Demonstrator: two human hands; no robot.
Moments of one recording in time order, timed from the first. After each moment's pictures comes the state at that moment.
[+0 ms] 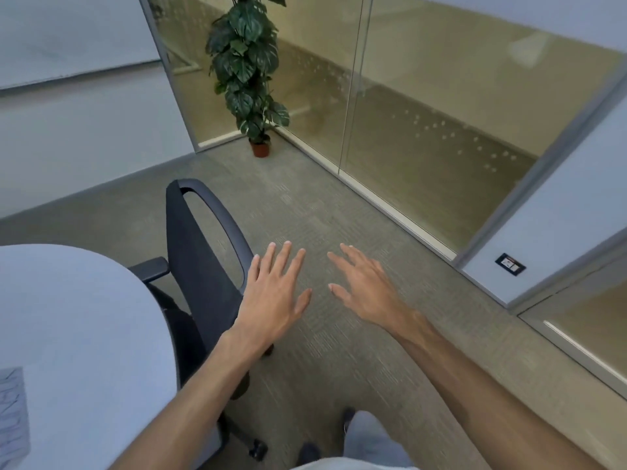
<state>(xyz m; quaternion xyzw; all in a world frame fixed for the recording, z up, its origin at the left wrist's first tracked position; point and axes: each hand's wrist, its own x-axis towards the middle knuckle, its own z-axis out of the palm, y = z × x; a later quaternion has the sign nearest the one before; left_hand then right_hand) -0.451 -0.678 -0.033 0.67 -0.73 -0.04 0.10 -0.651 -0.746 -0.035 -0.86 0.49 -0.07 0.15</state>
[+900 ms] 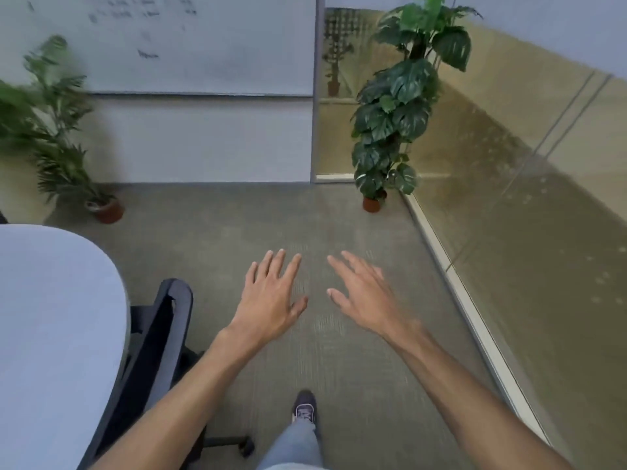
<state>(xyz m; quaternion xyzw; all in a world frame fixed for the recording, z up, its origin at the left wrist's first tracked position) -0.342 -1.066 -0.028 0.86 -0.49 0.00 0.10 -0.483 -1.226 -0.029 -0.96 0.23 -0.05 0.14</state>
